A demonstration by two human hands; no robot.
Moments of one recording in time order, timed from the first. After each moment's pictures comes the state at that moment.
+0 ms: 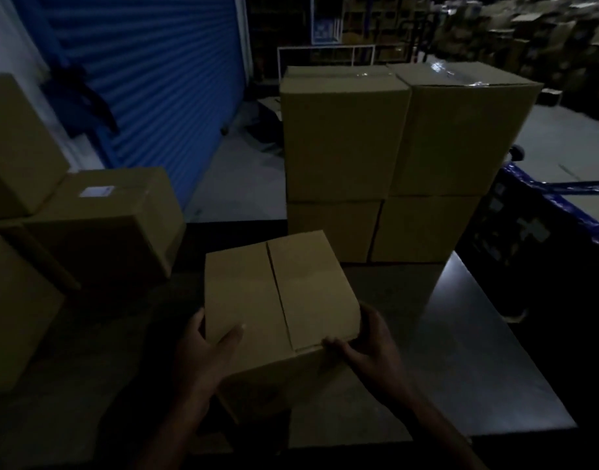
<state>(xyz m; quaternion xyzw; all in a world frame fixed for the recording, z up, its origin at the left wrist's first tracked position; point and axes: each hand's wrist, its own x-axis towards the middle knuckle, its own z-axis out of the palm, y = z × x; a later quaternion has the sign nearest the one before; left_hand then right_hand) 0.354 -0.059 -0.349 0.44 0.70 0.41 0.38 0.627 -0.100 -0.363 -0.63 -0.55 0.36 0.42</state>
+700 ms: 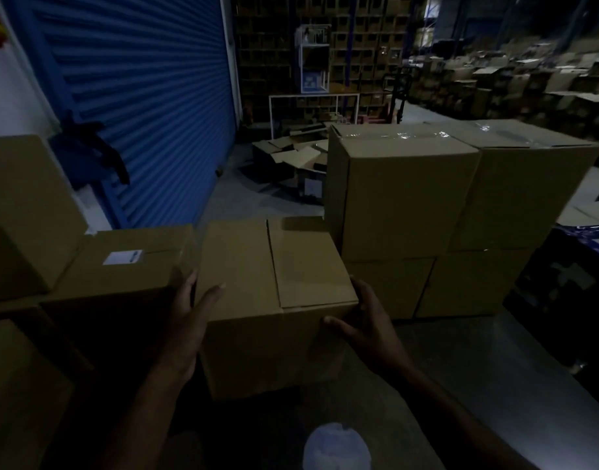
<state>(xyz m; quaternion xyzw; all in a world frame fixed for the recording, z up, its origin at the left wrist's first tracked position) 0.217 0.137 -0.275 0.48 0.52 0.52 0.48 0.507 0.078 -0.301 -0.57 -0.60 0.29 0.48</state>
